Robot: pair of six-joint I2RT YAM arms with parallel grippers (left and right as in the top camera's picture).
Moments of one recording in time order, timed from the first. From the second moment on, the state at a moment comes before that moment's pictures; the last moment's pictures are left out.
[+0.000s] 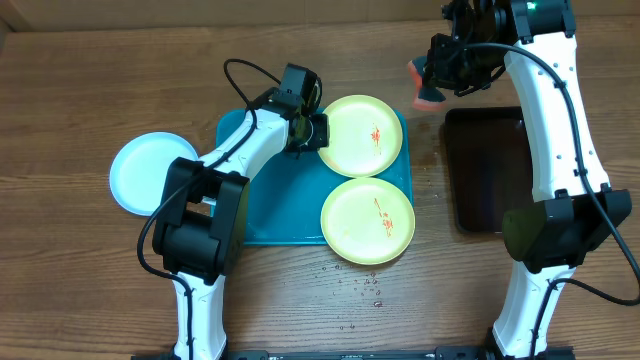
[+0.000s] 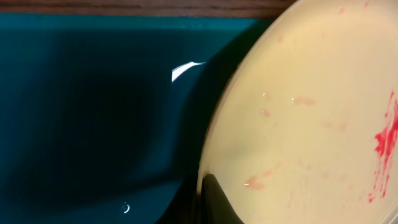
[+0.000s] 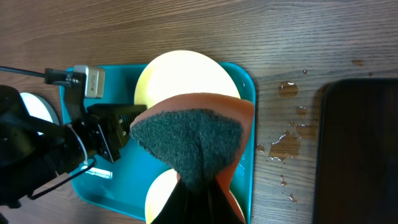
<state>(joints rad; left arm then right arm) -0.35 2.16 1.55 -0.56 0.16 -0.37 0.13 2.13 2.35 -1.46 -0.33 0.23</state>
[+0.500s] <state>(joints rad) -0.22 2.10 1.71 -1.09 -0.08 -0.36 0.25 2.13 2.26 -1.27 -0.33 0.24</state>
